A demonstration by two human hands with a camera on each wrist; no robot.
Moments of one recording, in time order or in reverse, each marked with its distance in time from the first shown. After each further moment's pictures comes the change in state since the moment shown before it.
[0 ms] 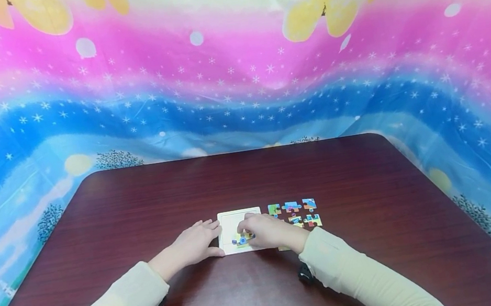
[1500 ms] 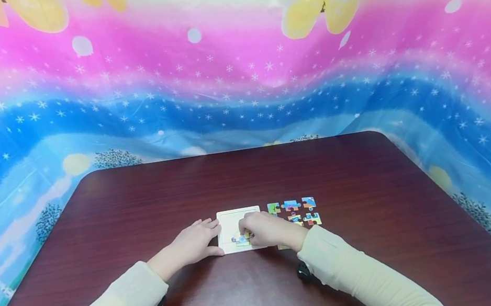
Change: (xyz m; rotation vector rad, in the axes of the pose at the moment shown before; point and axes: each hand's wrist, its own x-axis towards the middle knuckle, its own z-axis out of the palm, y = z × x) left_hand 0.000 0.000 -0.001 -0.003 0.004 0.012; right_hand 0.003 0.001 -0.001 -0.066 0.018 -0.069
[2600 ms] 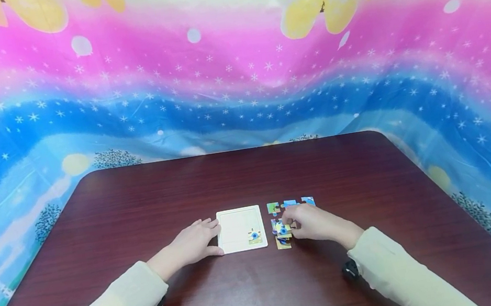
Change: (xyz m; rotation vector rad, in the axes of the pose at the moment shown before) left_hand 0.000 -0.001 0.001 0.007 0.013 0.015; right_hand -0.079 0.055 -0.023 0.058 0.062 0.055
